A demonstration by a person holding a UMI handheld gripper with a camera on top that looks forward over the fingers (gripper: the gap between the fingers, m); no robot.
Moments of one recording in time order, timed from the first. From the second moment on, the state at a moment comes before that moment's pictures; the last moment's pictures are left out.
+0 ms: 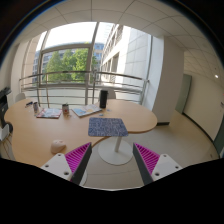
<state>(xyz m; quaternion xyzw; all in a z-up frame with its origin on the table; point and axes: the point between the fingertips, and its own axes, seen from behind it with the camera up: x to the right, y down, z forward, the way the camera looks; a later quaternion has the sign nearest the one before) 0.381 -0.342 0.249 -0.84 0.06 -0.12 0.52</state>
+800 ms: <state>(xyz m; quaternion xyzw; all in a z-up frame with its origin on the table) 0.133 -0.232 0.011 -0.90 0.03 0.01 0.44</state>
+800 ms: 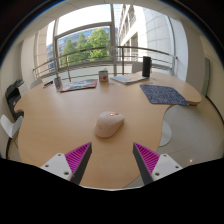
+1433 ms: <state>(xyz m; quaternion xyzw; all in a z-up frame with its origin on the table) 0.111 -0.095 -0.012 -0.89 0.04 -0.03 0.45</state>
